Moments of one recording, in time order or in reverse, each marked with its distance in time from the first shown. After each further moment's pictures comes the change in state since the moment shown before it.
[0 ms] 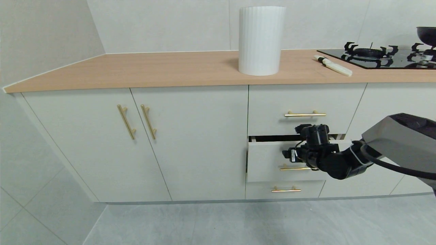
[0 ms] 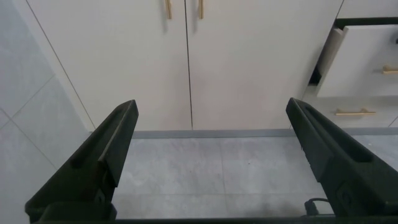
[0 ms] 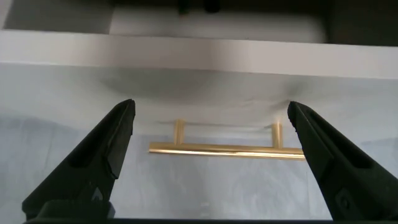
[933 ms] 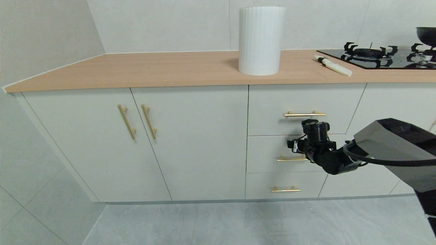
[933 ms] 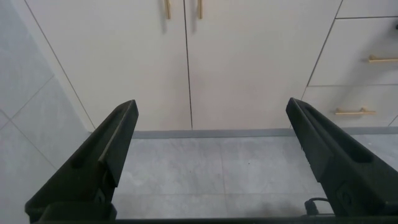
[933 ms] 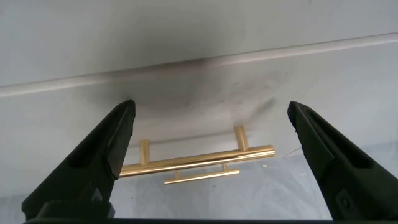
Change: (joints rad) left arm 0.000 0.000 0.000 0.000 0.000 0.000; right arm -0.061 0.124 -0.158 -0.094 -0.064 0.071
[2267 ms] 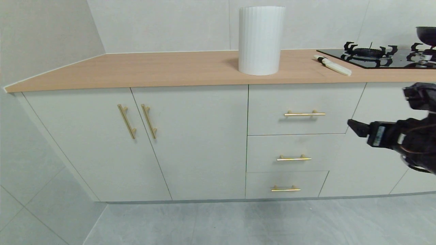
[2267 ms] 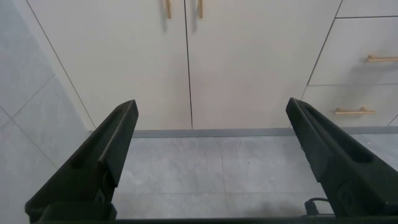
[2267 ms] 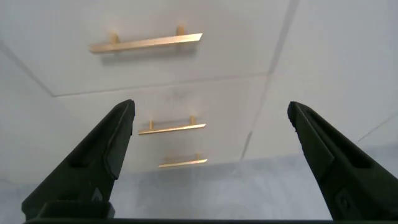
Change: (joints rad) left arm 0.000 0.000 0.000 0.000 0.000 0.000; right arm 0.010 -1.025 0.772 -0.001 0.004 -0.133
